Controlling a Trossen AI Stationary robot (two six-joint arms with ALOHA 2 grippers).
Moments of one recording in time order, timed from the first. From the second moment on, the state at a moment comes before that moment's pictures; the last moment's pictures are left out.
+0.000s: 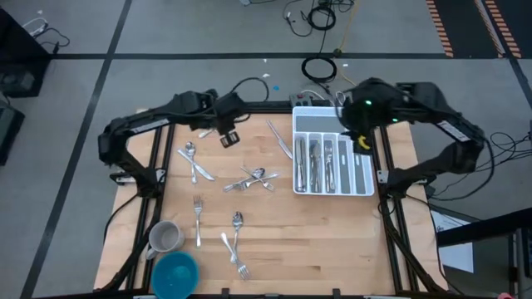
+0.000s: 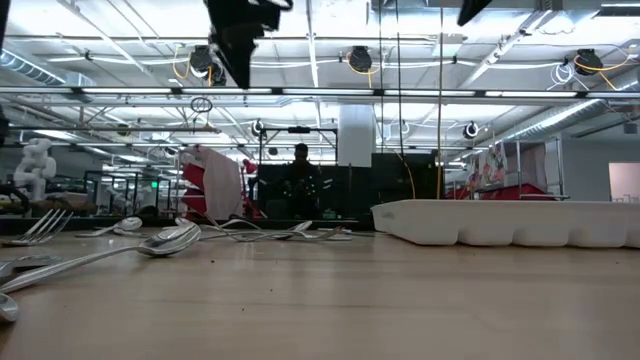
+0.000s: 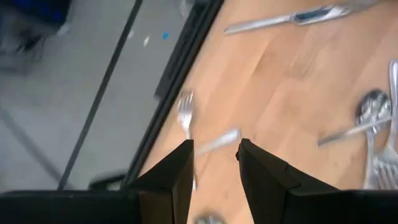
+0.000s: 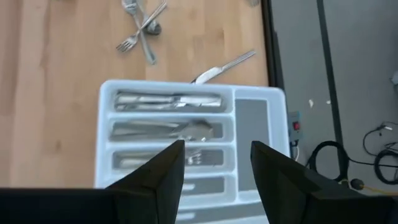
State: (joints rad) left arm 0.32 1.60 1.69 -1.26 -0.43 -0.01; right arm -0.31 1.31 1.82 -1.50 0.08 -0.31
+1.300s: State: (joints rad) left arm 0.91 1.82 1.51 -1.14 0.23 0.88; right arm -0.22 1.14 1.82 -1.57 0.18 -0.05
